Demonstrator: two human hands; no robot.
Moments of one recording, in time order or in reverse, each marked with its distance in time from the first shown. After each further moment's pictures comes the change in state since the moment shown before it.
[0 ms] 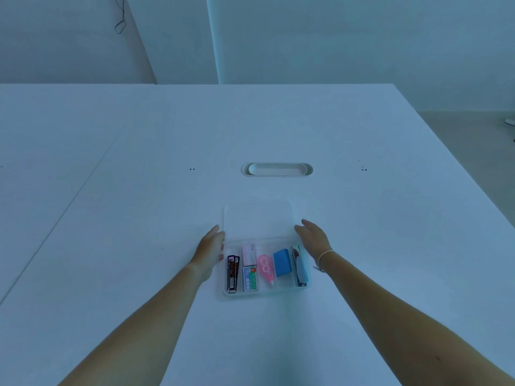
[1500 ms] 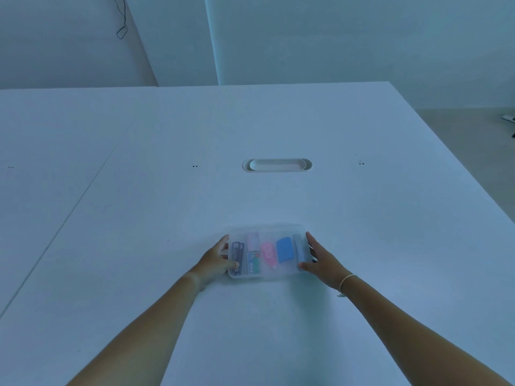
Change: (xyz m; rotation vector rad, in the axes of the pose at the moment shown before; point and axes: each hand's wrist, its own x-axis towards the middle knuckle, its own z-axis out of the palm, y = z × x) left_hand -0.034 -0.030 -0.016 0.369 -0.255 0.078; right_hand -0.046 0.065 -0.018 -0.086 -0.276 -0.122
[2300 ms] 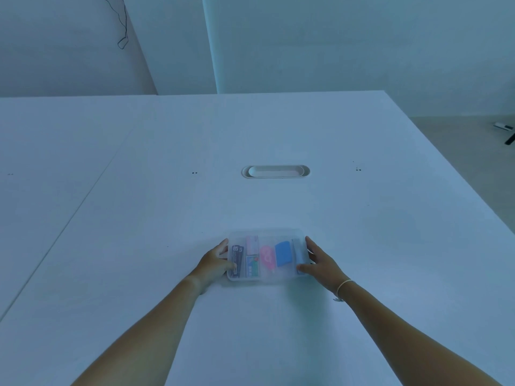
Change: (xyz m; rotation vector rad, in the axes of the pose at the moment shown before) left_hand 0.007 0.000 -0.002 -0.078 0.042 0.009; right_hand -0.001 -0.001 0.002 0.111 0.087 0.012
